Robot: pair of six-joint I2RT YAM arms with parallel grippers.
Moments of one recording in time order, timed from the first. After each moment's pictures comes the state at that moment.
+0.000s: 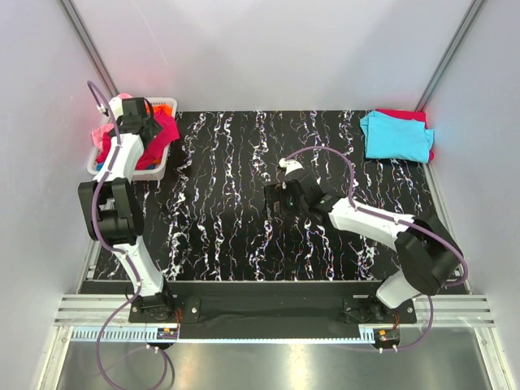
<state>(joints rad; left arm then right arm) 0.13 1.88 1.60 -0.44 -0.36 -0.64 0.75 1.54 0.95 -0.13 0.03 0.46</state>
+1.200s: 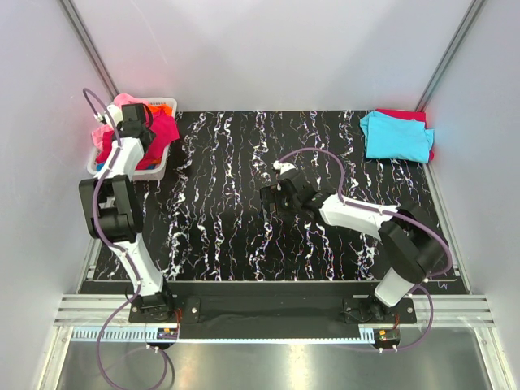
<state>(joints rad) 0.15 1.92 1.55 -0.37 -0.41 -0.73 0.75 1.65 0.99 -0.12 0.01 0.46</state>
